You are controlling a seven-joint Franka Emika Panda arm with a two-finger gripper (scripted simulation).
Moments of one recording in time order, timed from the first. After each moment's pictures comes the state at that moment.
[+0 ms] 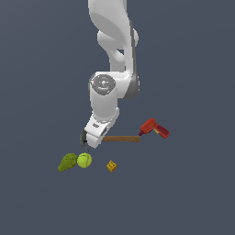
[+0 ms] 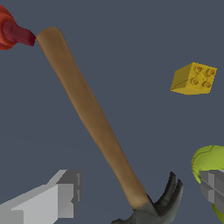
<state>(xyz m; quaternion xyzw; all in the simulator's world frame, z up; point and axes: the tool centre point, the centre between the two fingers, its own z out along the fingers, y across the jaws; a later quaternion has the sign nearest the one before) 0.011 -0.058 0.118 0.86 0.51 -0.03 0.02</state>
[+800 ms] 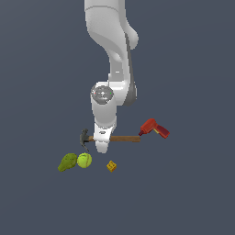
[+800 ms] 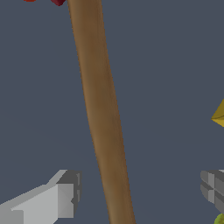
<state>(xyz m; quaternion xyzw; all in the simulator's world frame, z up) 0.006 -0.049 0.070 0.77 0.64 0.00 0.00</state>
